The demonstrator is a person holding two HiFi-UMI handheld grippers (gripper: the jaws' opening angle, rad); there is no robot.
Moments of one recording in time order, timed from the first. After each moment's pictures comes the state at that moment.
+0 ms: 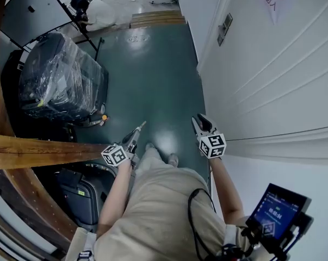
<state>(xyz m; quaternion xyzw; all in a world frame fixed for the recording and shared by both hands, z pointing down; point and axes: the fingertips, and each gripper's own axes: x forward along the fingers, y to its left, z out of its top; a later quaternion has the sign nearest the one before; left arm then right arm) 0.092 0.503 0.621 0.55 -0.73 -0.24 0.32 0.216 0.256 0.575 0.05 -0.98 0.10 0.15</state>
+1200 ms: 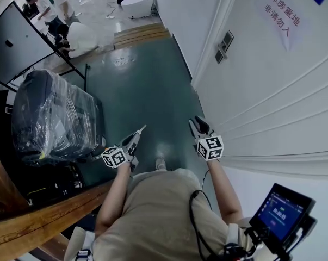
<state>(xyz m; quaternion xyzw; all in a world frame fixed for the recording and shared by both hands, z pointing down) -0.146 0.423 0.634 0.63 -0.67 -0.21 0.34 0.010 0.210 0.569 0.14 -0.98 0.09 0.14</state>
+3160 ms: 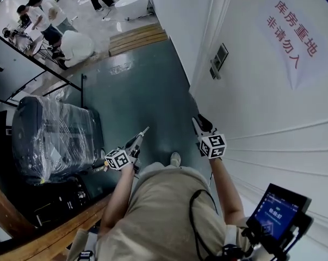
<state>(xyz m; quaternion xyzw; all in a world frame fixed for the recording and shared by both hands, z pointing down) -0.187 0.202 0.647 0.60 -0.68 -0.20 0.37 -0.036 -0.029 0.589 0.15 -0.97 0.13 0.14</state>
